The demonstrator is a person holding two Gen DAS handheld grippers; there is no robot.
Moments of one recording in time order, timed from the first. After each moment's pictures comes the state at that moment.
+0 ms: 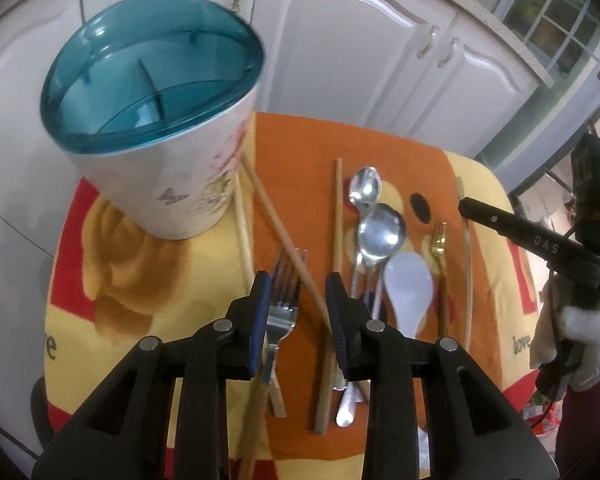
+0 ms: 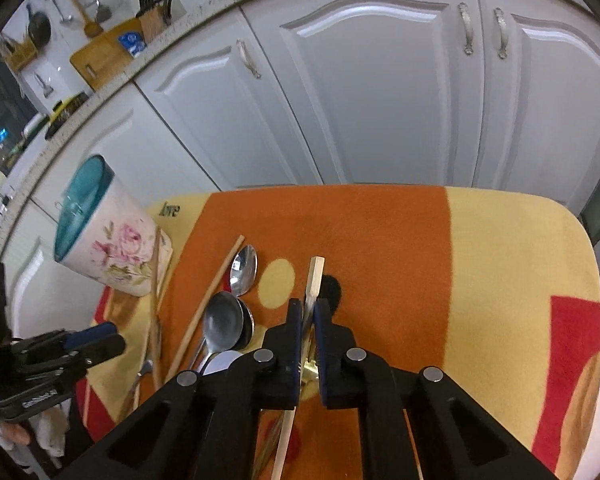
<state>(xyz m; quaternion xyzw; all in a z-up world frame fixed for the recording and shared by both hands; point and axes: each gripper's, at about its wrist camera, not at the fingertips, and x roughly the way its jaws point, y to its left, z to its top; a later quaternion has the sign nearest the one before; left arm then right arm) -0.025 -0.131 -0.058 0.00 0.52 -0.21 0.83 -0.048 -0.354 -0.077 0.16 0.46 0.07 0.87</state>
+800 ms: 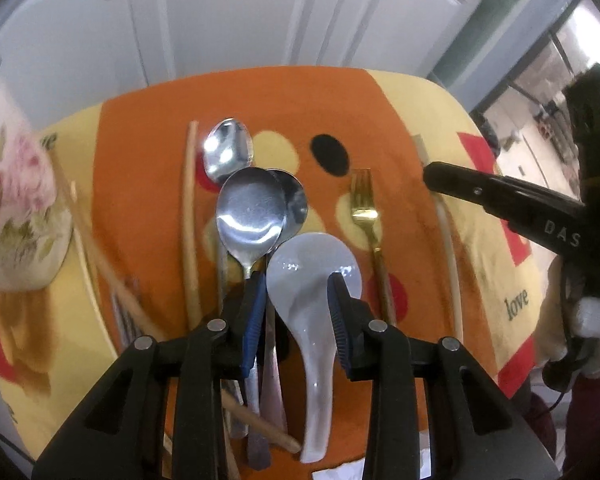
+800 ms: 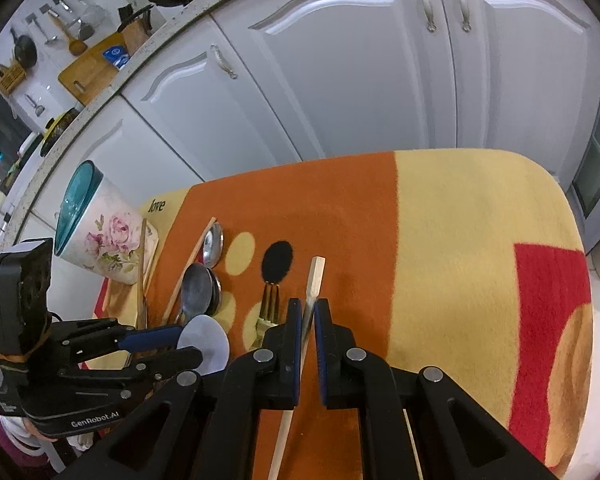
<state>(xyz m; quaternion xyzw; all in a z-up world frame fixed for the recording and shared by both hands) -0.021 -0.232 -0.091 0.10 0.56 -0.31 0.76 -0.073 -0.384 -0.095 0.20 0.47 0.06 0.86</state>
